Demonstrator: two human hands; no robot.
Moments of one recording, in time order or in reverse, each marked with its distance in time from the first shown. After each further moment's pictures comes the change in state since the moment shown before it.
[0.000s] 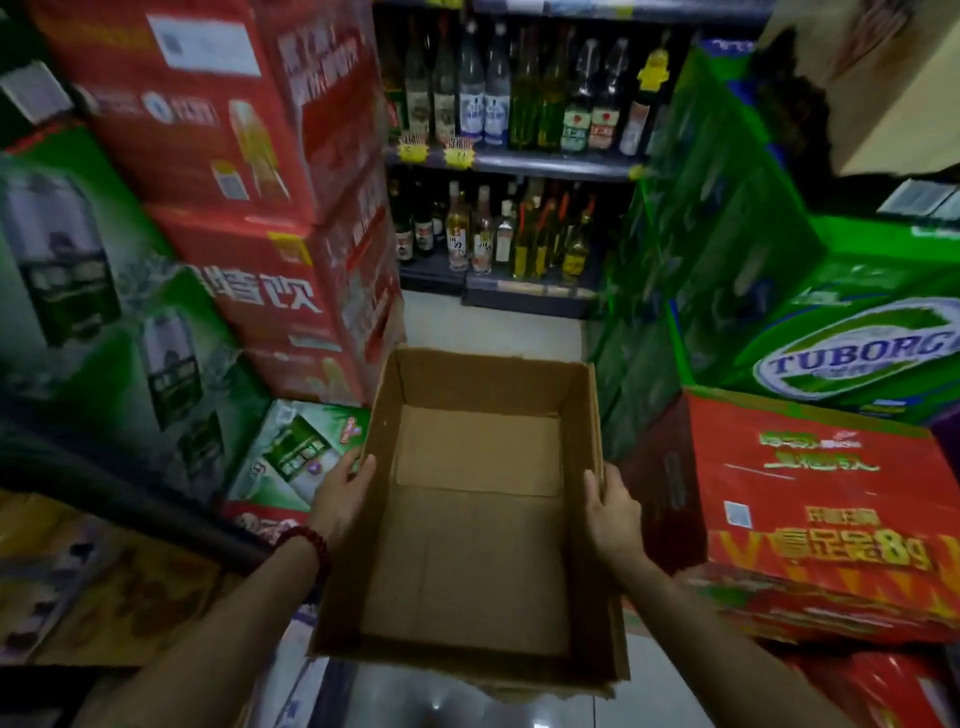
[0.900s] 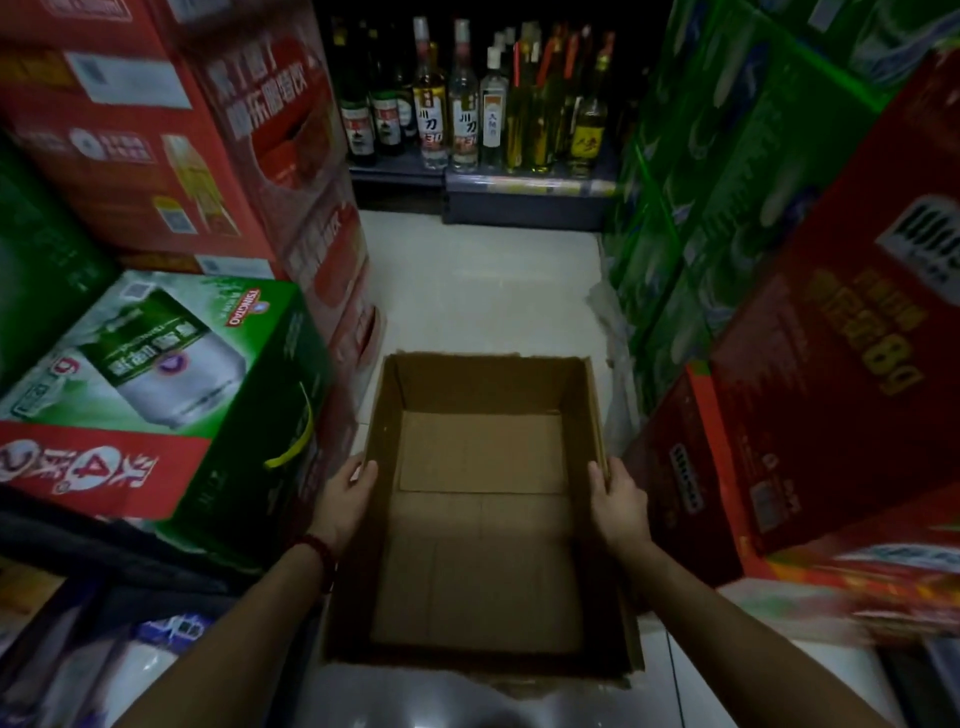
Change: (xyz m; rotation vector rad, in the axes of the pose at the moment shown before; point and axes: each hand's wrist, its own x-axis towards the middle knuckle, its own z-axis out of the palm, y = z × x) left_hand 0.170 -0.275 0.160 -0.052 0.001 -0.013; right_hand 0.157 0.267 0.222 0.008 0.068 -0.004
